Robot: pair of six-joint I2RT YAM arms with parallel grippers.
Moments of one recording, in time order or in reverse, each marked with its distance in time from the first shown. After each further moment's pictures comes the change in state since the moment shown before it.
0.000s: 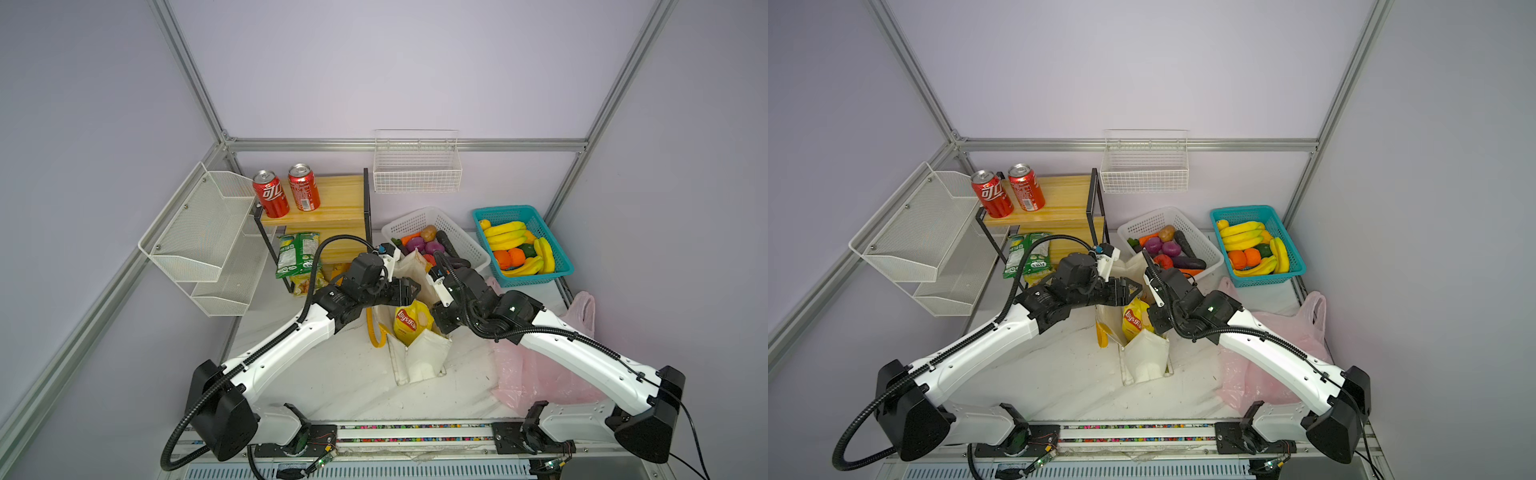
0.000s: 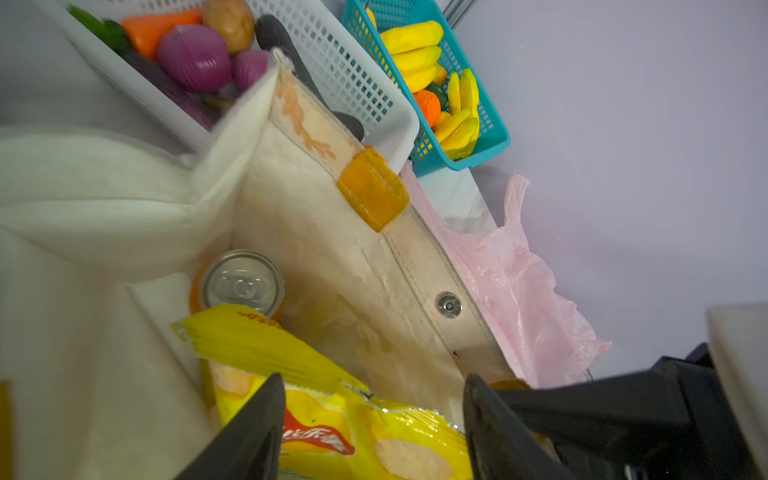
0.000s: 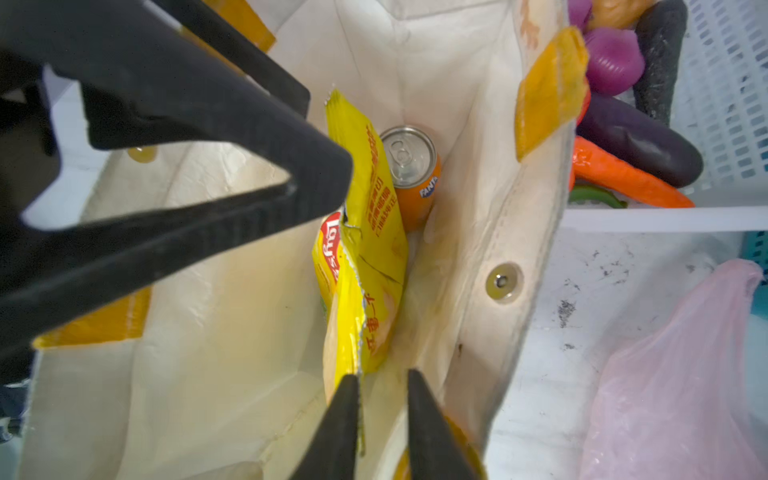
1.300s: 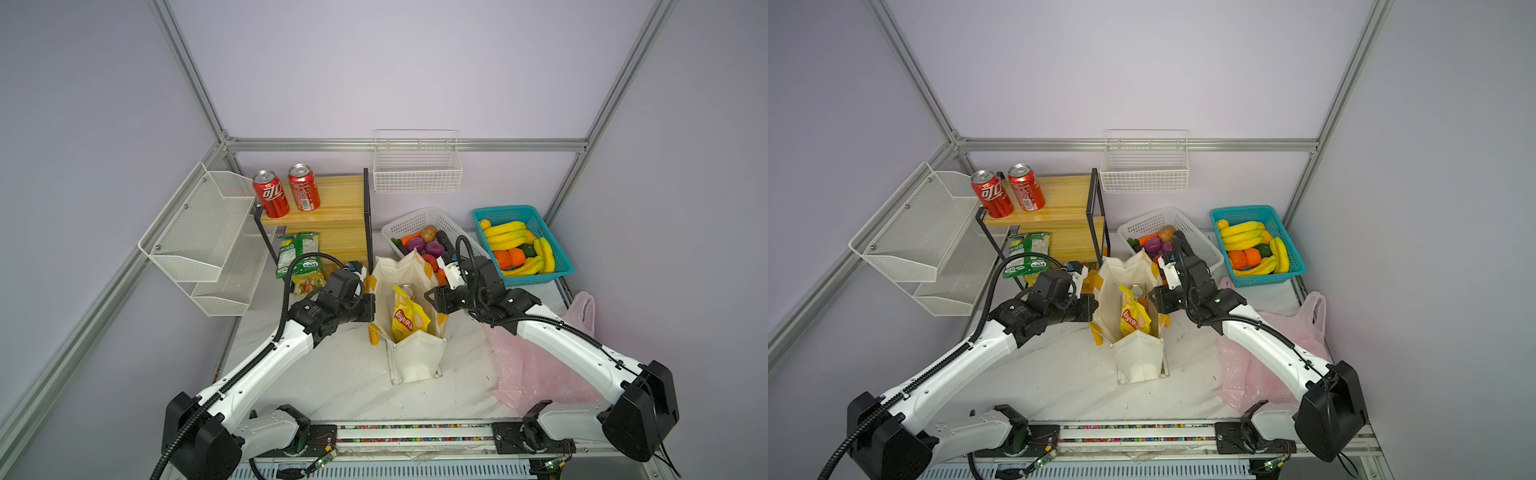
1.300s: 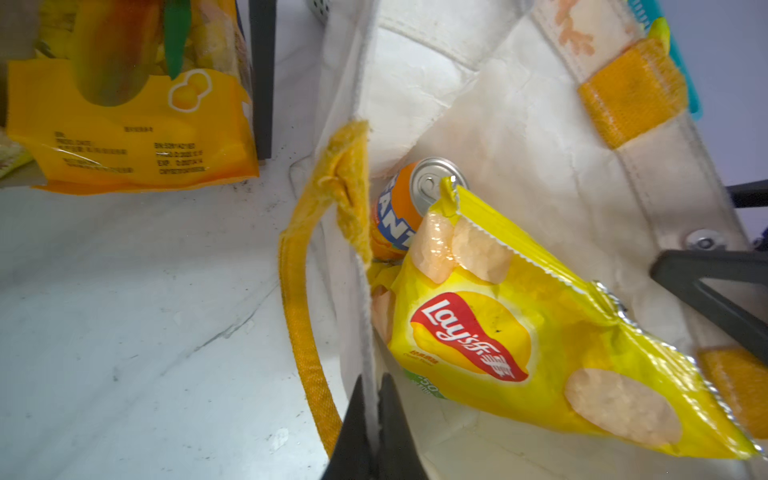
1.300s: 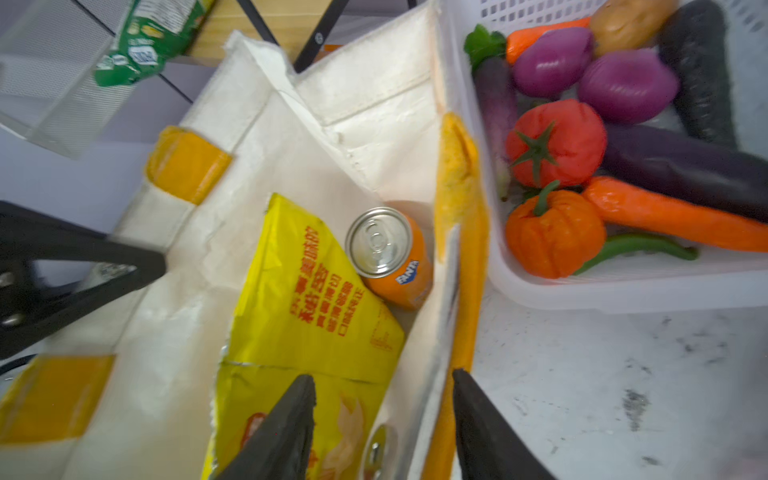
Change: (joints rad) left arm 0.132 -0.147 -0.165 -0.226 -0.142 0.078; right arm -0.243 0.027 -0.190 0.399 -0.315 0.040
